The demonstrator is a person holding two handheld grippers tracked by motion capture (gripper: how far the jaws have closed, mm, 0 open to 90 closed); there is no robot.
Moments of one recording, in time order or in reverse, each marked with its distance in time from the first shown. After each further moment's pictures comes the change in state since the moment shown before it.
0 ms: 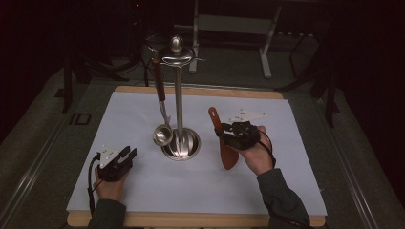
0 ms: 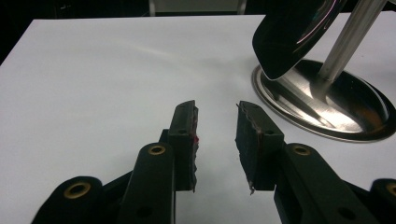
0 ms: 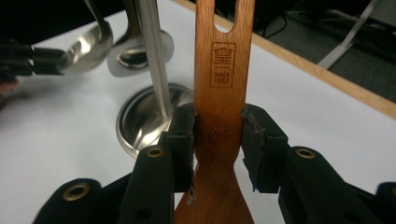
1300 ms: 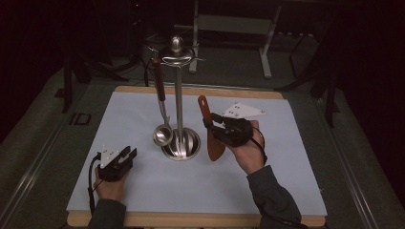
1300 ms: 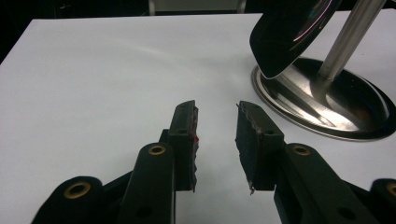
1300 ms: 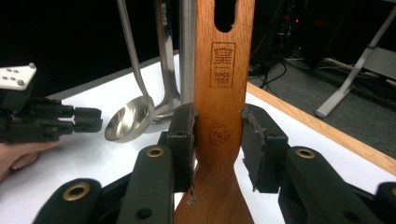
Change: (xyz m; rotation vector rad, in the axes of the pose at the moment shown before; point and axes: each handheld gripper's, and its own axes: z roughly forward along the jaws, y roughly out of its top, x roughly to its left) left arm 0.000 0.000 0.000 0.005 0.000 0.005; right arm 0.031 0.036 -0.015 -0.171 0.012 -0.021
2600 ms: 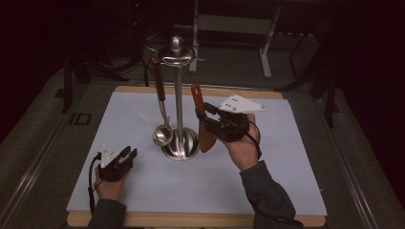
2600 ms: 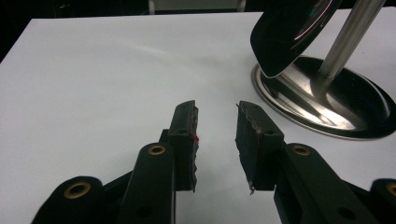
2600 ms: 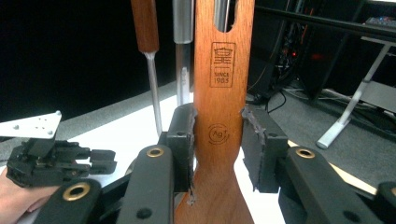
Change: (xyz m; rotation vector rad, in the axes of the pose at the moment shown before) left arm 0.000 0.000 0.000 0.006 0.000 0.004; right arm 0.018 0.033 -0.008 -0.121 0.004 -0.007
